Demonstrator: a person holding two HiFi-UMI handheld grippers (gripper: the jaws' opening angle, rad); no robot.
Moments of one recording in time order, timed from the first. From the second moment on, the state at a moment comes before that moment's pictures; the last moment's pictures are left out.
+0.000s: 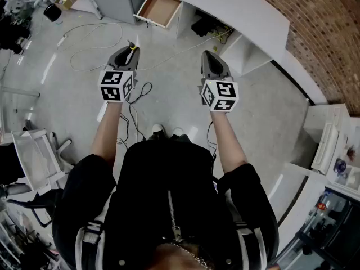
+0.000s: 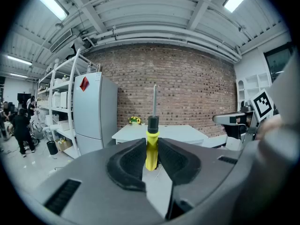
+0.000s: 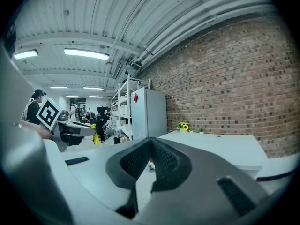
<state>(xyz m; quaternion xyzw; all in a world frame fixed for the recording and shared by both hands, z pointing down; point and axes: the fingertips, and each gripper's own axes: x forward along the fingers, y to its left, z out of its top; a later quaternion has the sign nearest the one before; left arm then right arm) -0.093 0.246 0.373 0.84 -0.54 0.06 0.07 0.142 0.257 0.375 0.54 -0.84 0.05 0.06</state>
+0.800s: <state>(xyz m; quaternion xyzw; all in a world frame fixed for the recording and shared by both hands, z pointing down) -0.119 0.228 0.387 0.85 -0.52 0.06 0.07 0.114 0.250 0.392 0.55 -0.83 0.07 0.05</state>
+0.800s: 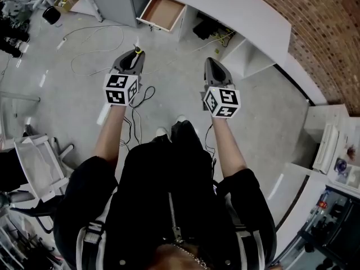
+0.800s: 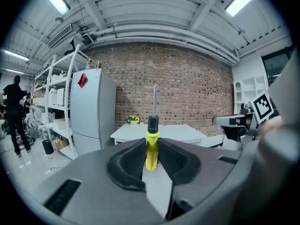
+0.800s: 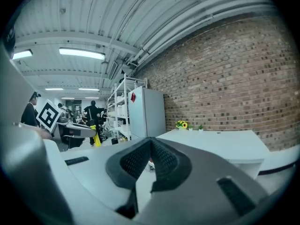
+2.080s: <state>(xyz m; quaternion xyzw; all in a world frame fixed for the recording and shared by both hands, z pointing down) -0.127 -0.031 0.410 0.80 -0.58 0.10 0.11 0.113 -0.055 0.408 0.49 -0.86 0.11 0.05</state>
